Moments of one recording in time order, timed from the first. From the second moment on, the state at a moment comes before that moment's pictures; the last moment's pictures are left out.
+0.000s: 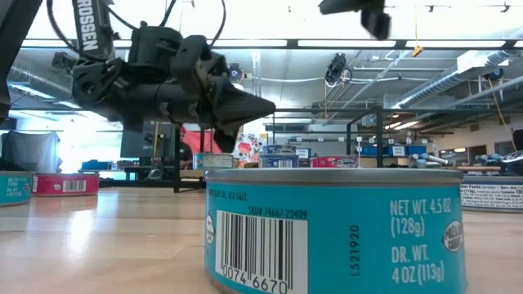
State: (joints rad) left arm 0.05 1.86 0.53 1.30 0.24 -0.36; right arm 0.26 1.26 1.01 -0.28 0.32 0.58
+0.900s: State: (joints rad) left arm 0.05 1.86 0.82 0.88 0.34 -0.30; right arm 0.90 1.23 0.81 -0.69 -0.23 1.25
